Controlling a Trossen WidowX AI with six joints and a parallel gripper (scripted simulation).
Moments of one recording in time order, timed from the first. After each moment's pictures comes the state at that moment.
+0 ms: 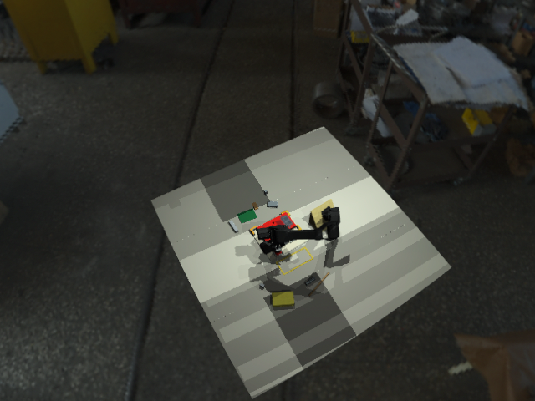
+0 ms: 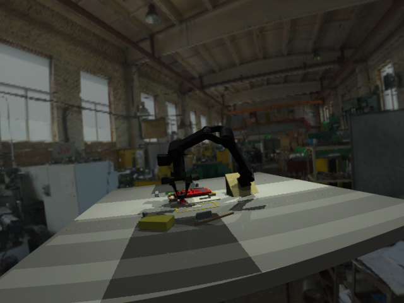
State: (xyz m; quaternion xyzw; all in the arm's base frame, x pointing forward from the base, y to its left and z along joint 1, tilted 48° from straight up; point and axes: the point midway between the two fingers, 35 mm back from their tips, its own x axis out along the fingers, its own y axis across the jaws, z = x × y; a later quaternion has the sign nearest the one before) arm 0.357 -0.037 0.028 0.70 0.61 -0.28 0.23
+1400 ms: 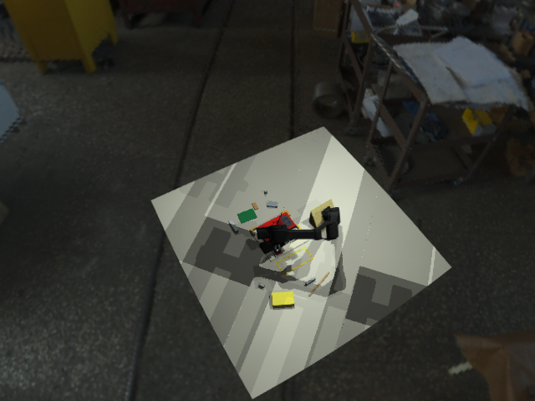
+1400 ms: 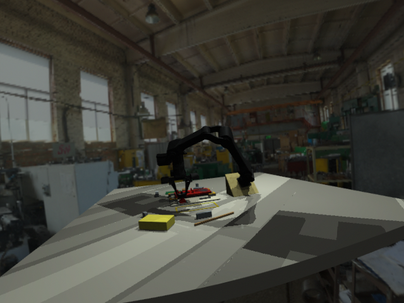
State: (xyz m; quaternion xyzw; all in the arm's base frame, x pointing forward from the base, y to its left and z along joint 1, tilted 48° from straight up) arm 0.358 -0.040 0.032 0.70 0.62 -0.28 0.23
